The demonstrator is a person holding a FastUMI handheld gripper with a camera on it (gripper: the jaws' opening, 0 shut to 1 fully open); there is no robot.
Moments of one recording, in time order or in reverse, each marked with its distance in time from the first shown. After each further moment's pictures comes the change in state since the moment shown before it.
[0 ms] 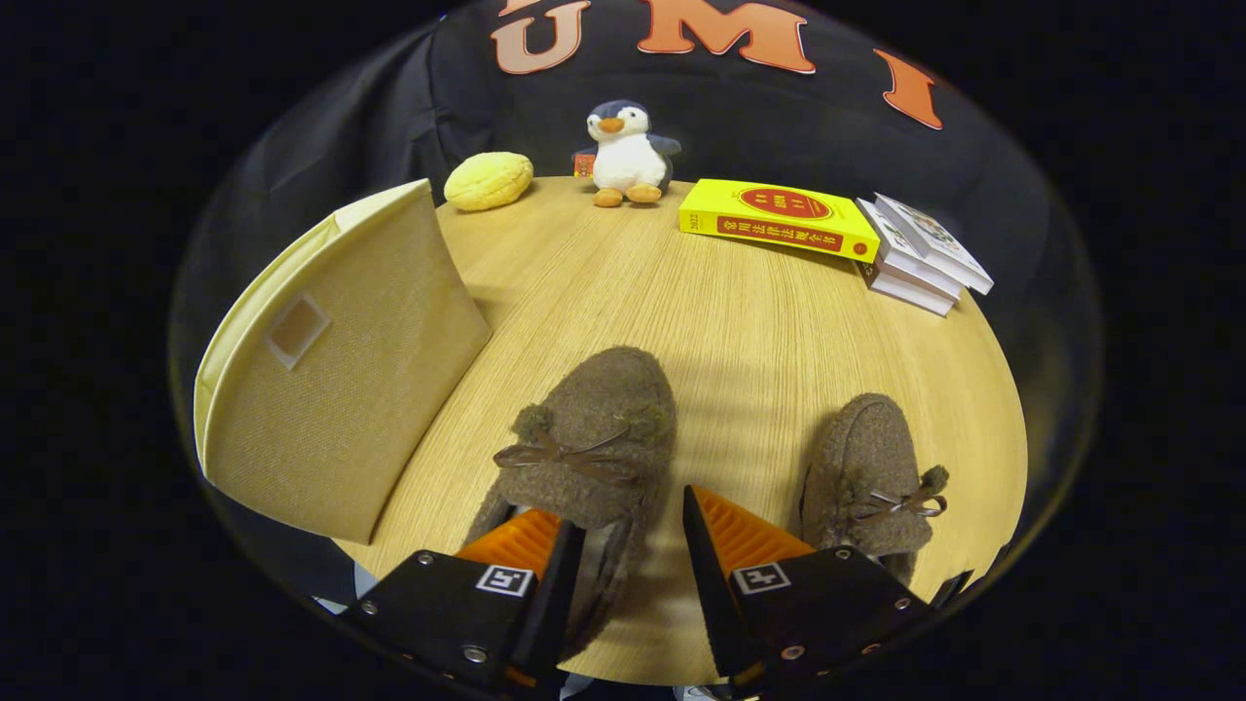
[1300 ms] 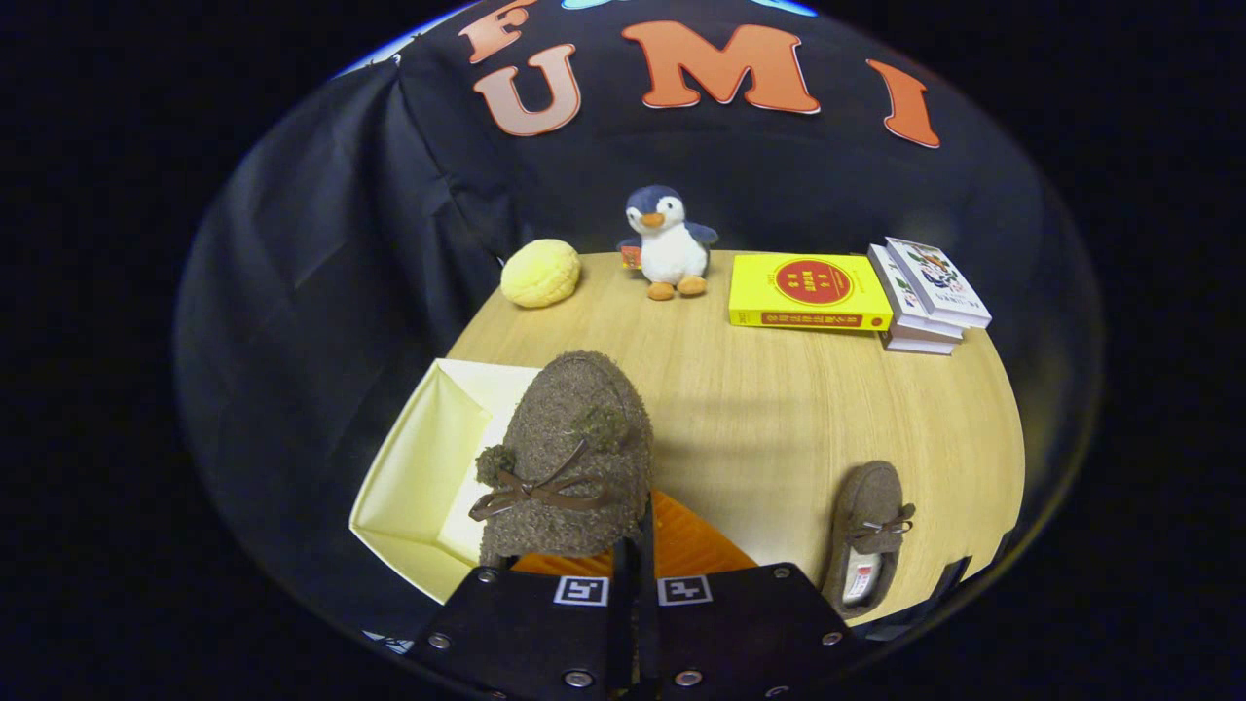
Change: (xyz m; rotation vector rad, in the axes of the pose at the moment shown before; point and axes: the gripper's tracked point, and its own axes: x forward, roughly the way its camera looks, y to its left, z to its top) arm -0.125 0.096 0.142 0.131 -0.072 0.103
